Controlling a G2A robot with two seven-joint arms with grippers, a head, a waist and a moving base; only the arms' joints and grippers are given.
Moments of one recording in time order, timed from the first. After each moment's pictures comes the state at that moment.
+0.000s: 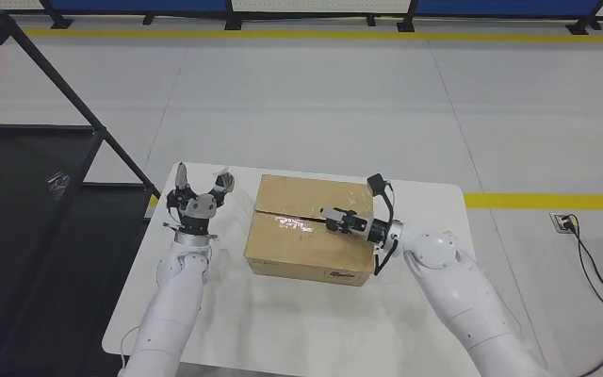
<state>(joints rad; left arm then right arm) 0.70 -1.43 -1.51 -0.75 -0.99 -0.59 -0.87 -0.58 -1.33 1.05 -0.89 0.14 -0.52 0.82</state>
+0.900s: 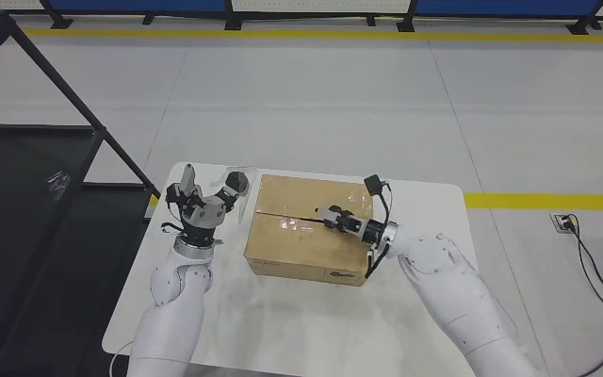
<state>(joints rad) 0.93 -1.42 -1.48 -1.27 -0.84 -0.49 -0.75 -0.64 -1.33 1.04 -0.99 -0.02 -0.55 0.61</state>
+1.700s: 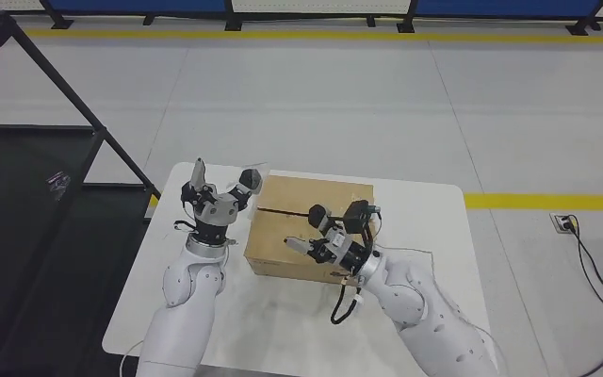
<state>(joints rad) 0.94 -1.44 -1.40 -1.35 -0.88 -0.46 -0.64 -0.88 -1.32 0.99 -1.42 -0.76 -0.55 0.04</state>
